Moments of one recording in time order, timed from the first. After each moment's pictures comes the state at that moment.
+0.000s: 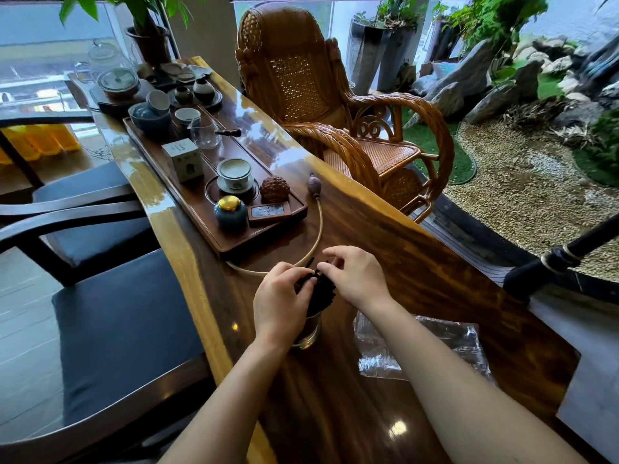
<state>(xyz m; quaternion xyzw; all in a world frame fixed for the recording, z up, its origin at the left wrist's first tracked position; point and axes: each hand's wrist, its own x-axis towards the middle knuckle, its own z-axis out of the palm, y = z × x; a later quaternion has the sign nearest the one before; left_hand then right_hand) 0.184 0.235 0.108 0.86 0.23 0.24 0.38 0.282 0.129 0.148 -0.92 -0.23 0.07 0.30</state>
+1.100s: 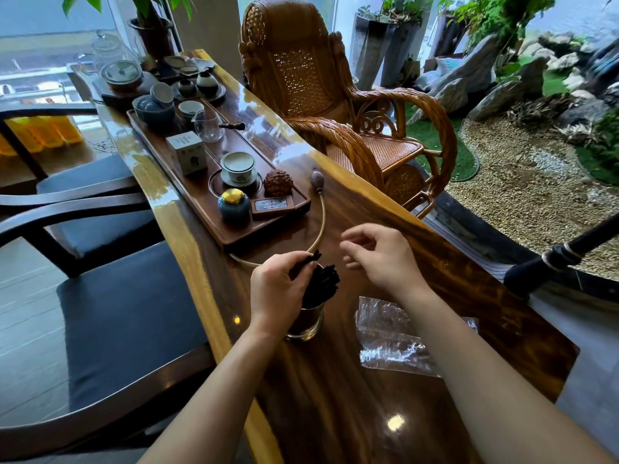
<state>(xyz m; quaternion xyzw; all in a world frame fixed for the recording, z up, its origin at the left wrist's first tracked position) 0.171 0.244 0.124 0.83 0.17 0.30 0.43 0.285 0.101 0.178 -0.85 -0.21 0.11 0.46</state>
